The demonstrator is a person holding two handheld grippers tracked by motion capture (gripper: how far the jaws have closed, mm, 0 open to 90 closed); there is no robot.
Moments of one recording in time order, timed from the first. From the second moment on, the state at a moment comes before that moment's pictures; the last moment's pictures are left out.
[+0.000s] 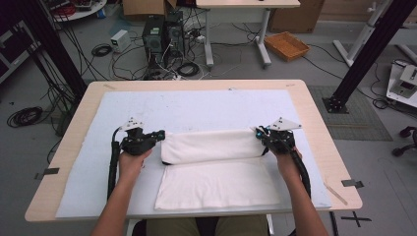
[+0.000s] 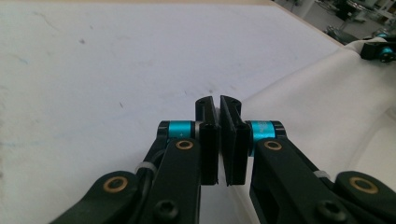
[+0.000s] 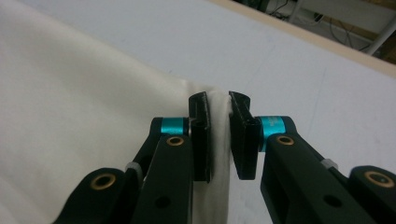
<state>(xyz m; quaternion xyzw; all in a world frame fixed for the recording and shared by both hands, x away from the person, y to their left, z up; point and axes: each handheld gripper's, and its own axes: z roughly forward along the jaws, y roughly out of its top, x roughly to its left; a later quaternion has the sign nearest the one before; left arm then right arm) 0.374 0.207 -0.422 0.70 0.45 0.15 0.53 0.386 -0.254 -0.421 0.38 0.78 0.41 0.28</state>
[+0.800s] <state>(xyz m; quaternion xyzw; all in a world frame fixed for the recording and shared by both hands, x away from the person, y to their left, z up) 0.335 0.216 -0.447 0.70 0.48 0.12 0.52 0.353 -0.282 -0.430 0.46 0.74 0.44 0.24</state>
